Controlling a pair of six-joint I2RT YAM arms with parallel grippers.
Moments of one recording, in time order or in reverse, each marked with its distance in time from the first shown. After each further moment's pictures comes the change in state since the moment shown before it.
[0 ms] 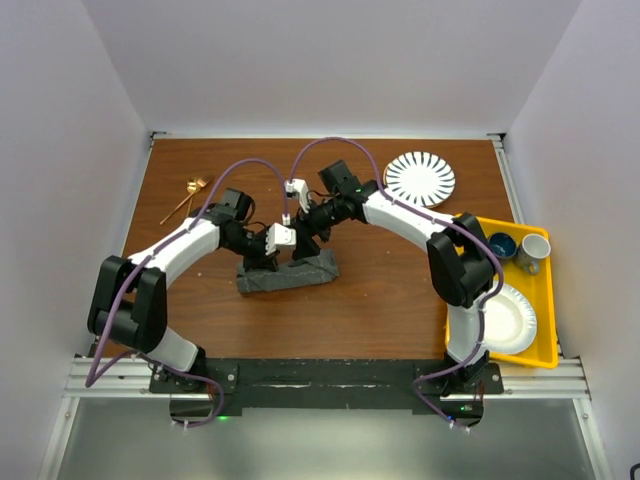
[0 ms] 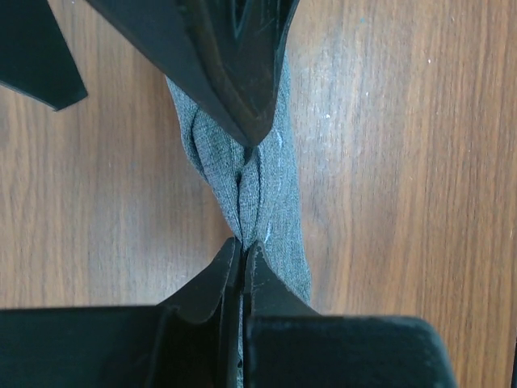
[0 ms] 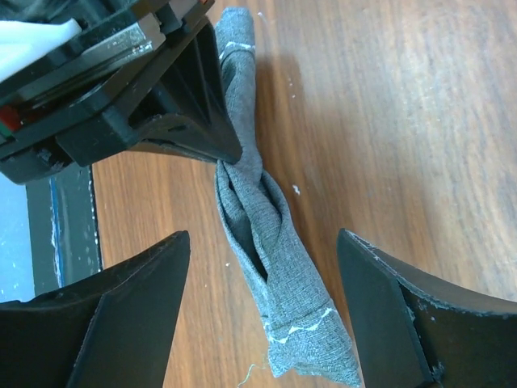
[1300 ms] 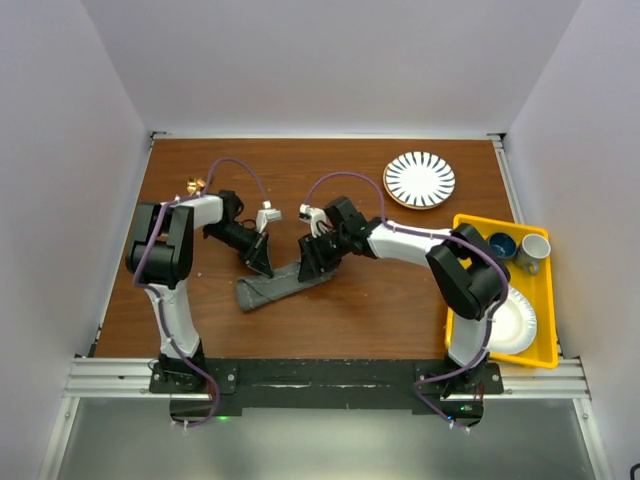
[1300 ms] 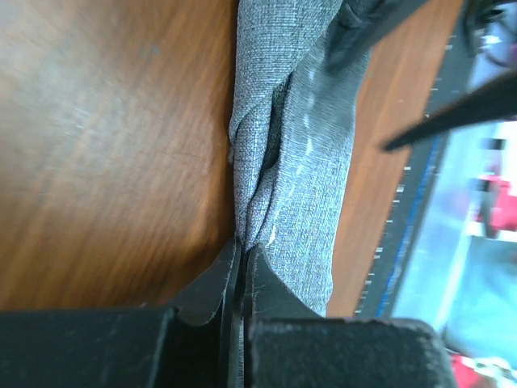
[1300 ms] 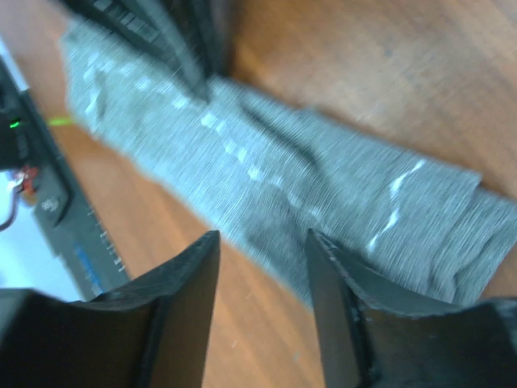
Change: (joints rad) left arm 0.188 0.492 0.216 -0.215 0.229 -0.375; right arm 0.057 -0.086 -0.393 0.336 0.224 0.548
